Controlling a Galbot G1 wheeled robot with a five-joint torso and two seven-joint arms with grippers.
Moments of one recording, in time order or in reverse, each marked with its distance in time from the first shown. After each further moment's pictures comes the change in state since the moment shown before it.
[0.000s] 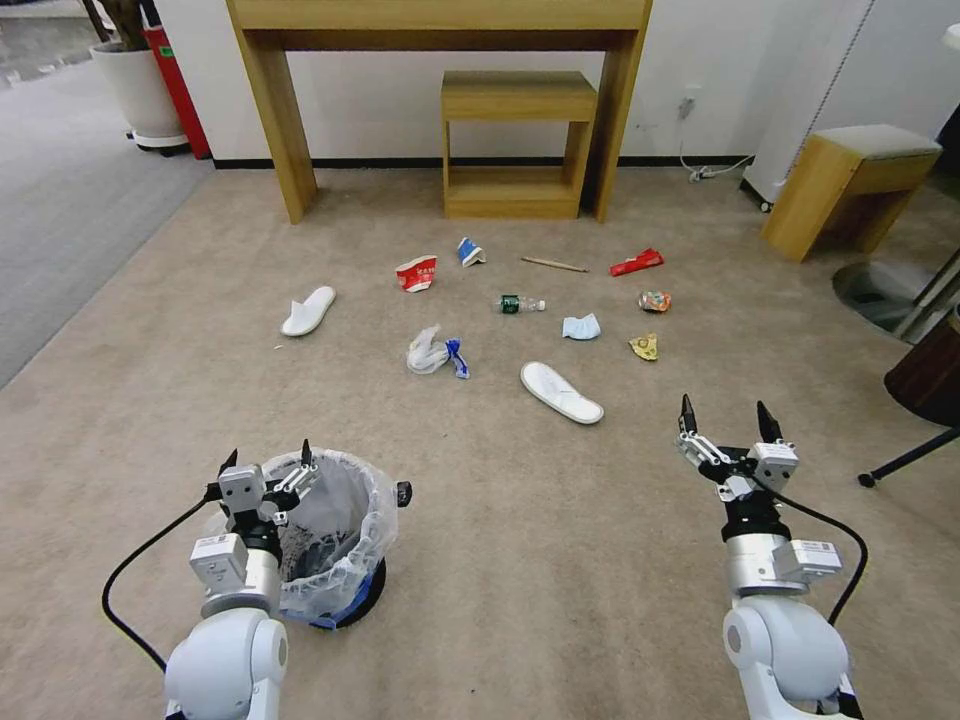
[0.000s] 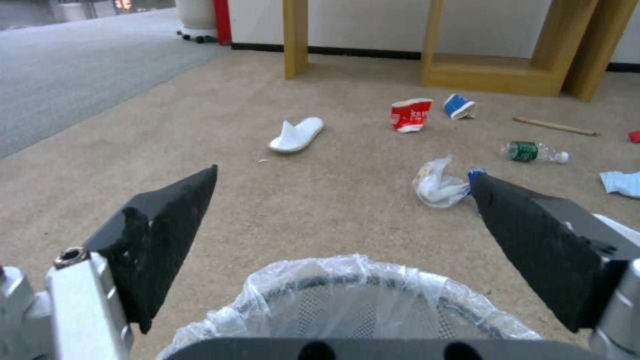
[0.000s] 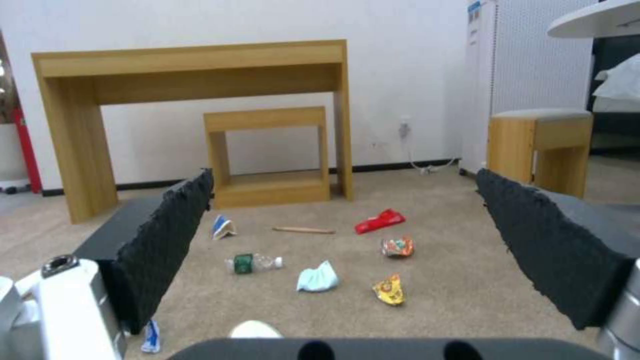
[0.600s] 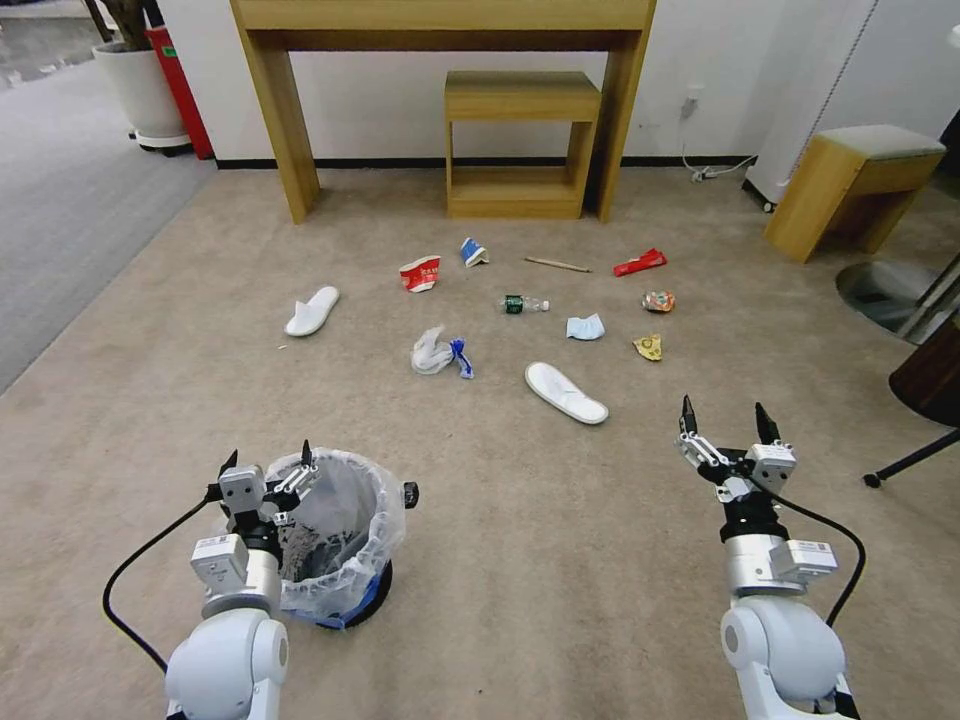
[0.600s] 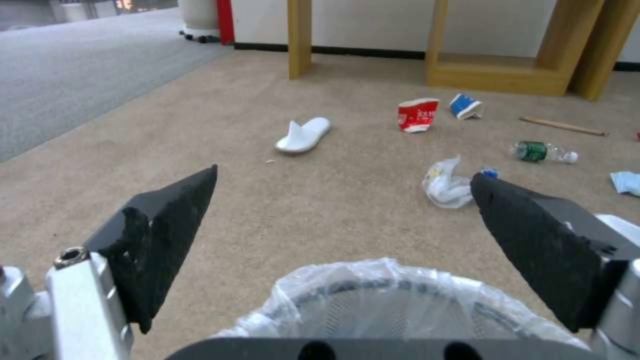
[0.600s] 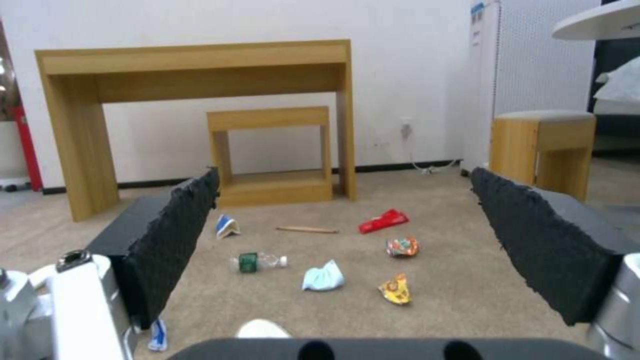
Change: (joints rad) left arm 0.000 0.000 0.000 0.005 0.002 -0.005 0.000; right arm 0.000 0.005 0.000 -0.008 -0.009 0.012 -0.005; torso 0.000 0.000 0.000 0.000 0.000
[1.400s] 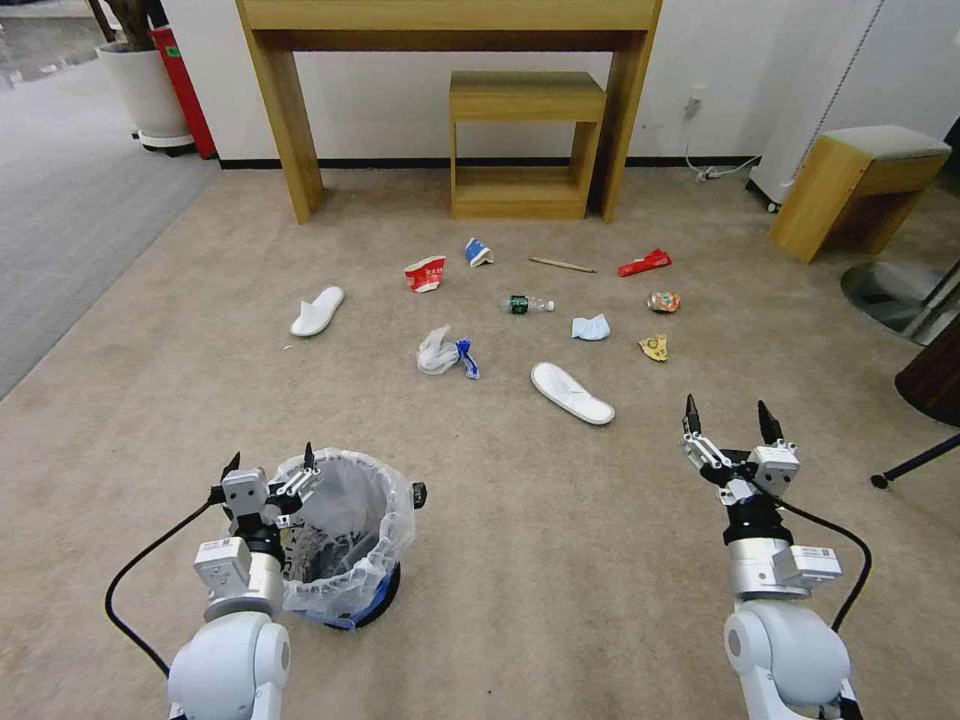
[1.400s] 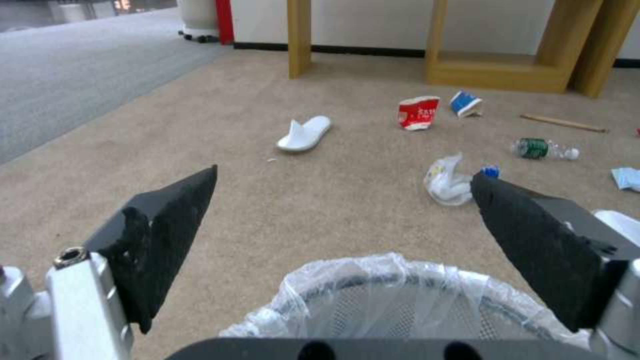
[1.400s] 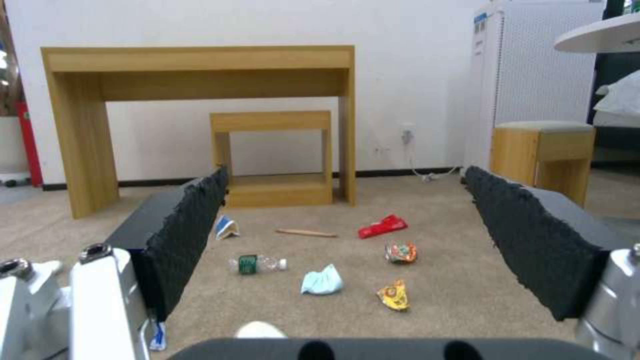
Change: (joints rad) left arm 0.010 0.000 0.007 -0.001 0.006 -0.006 0.000; right arm -0.014 0.008 0.012 0.014 -0.022 0.010 -0.014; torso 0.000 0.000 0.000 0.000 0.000
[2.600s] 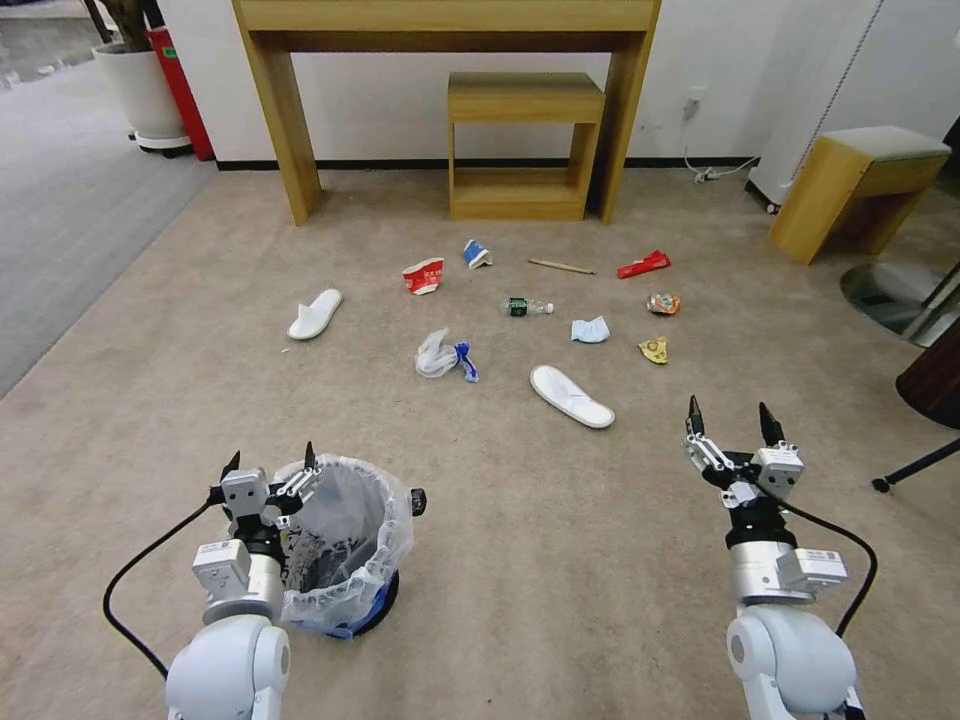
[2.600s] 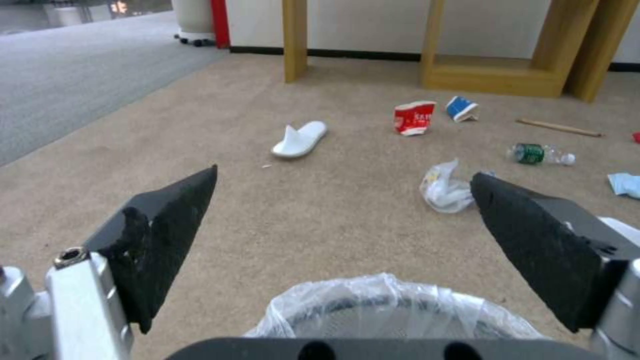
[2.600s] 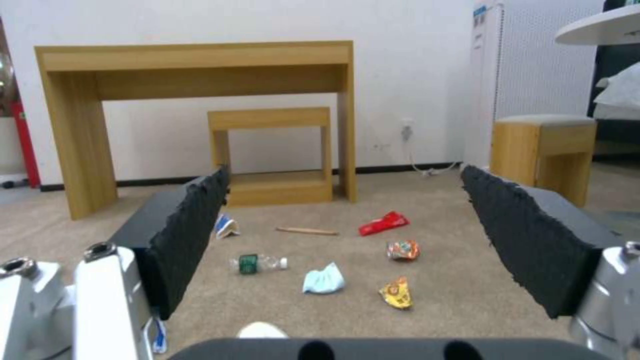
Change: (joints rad) left arm 0.011 0.000 0.005 -0.017 0.000 -0.002 0.001; right arm -0.016 0.010 0.000 0.025 0.002 -0.022 0.005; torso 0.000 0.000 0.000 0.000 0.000
